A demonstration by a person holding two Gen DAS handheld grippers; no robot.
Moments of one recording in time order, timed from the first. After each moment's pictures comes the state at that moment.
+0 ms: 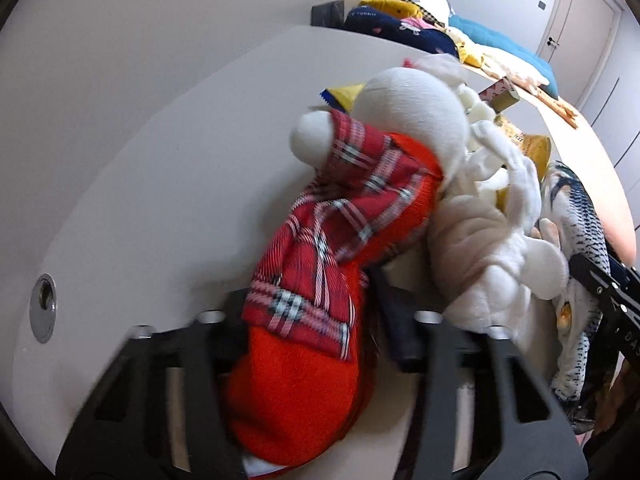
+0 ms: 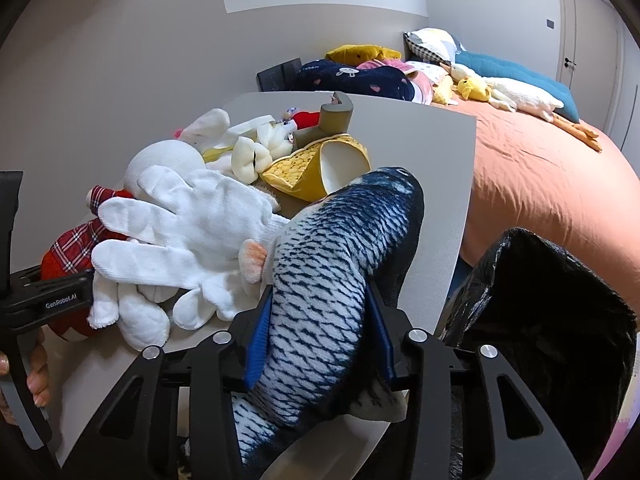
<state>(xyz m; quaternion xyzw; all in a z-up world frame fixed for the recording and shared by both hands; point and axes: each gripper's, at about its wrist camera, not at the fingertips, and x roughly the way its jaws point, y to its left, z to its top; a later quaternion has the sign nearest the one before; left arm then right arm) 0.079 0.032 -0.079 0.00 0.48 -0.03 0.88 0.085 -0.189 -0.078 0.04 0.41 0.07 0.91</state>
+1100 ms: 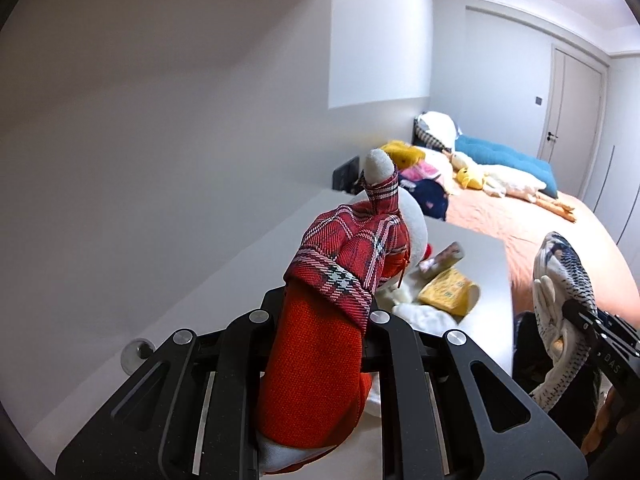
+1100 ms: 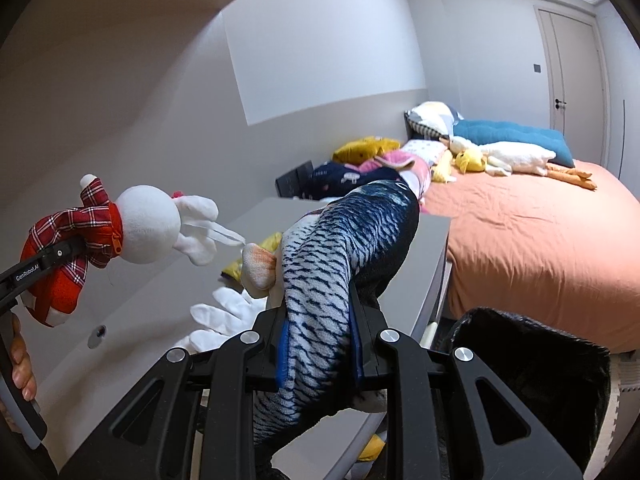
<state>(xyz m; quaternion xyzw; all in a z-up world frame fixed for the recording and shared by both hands) -0.004 0.018 0.078 -0.01 0.26 0.02 0.96 0.023 -0.236 0.030 0.08 0.27 0.09 0.96</state>
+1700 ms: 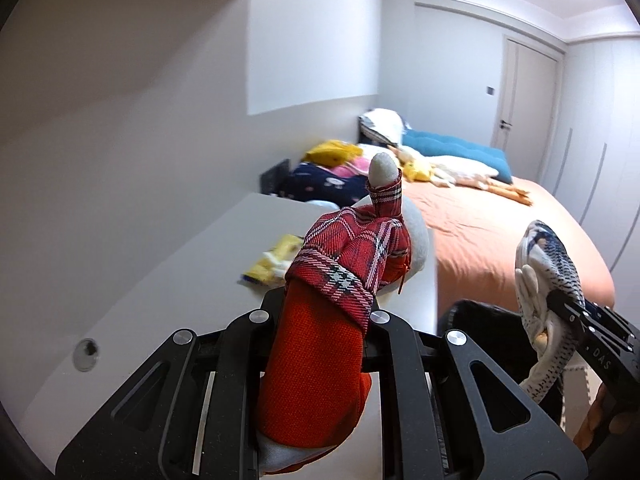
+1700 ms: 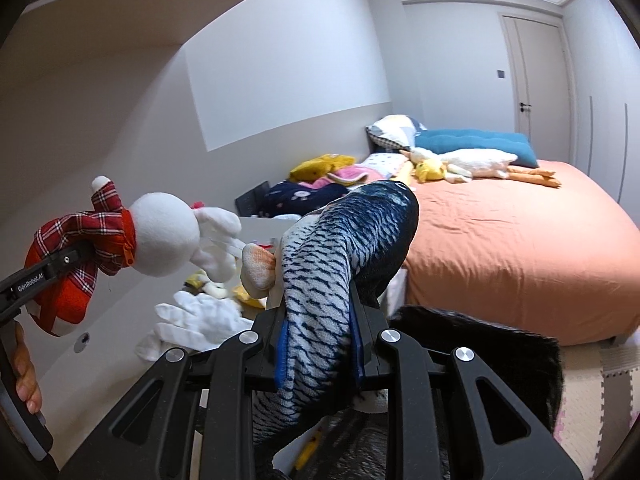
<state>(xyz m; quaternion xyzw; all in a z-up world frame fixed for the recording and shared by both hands) -0.009 -0.075 0.075 0.00 0.26 -0.06 0.96 -0.027 -0.311 0.042 0.09 0.25 0.03 0.96</state>
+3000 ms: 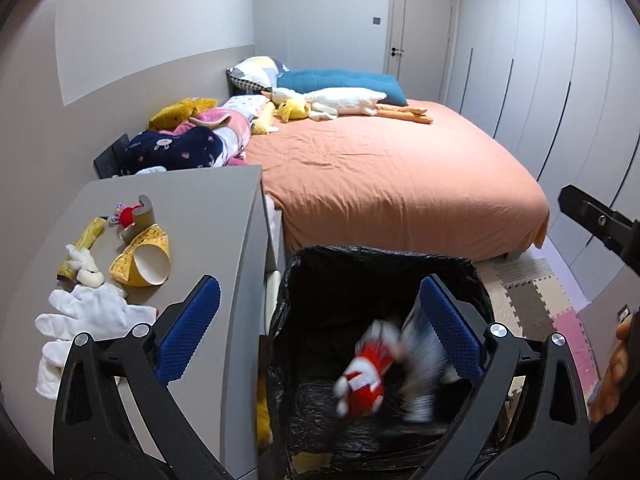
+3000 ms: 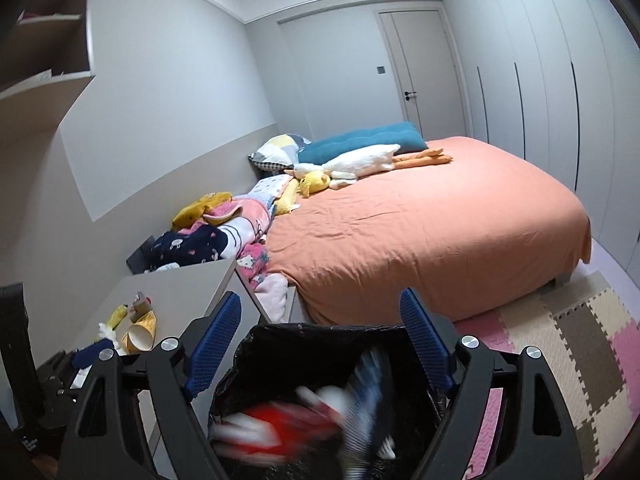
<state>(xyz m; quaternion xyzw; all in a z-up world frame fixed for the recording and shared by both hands) 0.006 -0.270 0.001 0.08 0.33 -0.24 0.91 -0.078 -0.473 0.030 0.17 0.21 -0.15 0.95</state>
